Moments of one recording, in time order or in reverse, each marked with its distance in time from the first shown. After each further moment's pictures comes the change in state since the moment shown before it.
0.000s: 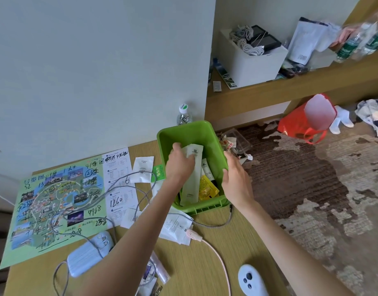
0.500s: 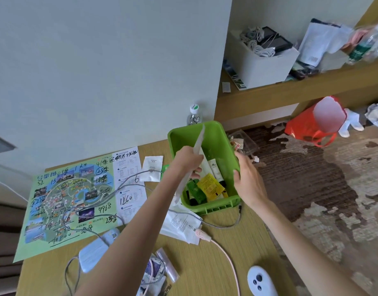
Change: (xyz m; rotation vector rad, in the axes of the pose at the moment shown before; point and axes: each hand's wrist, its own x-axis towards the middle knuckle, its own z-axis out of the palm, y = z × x) left_hand 0.000 0.013 -0.035 -0.201 -0.322 -0.172; right_hand 0.005 -0.004 -0.008 -0.001 -0.062 -0.007
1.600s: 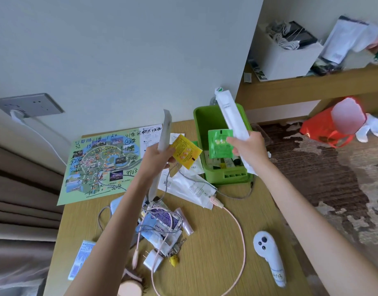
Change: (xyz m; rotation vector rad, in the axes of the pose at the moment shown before) left_hand -0.126 -0.106 -0.079 -0.272 0.331 0.126; right_hand -0.024 -0.094 -0.037 0.546 -0.112 0.273
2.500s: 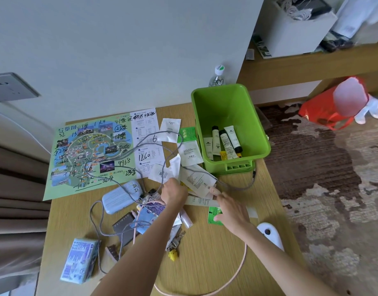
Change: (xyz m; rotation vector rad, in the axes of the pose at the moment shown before) left_hand 0.017 -0.146 0.095 0.656 0.052 -0.414; right_hand -0.091 0.168 0.080 -0.942 -0.470 -0.089
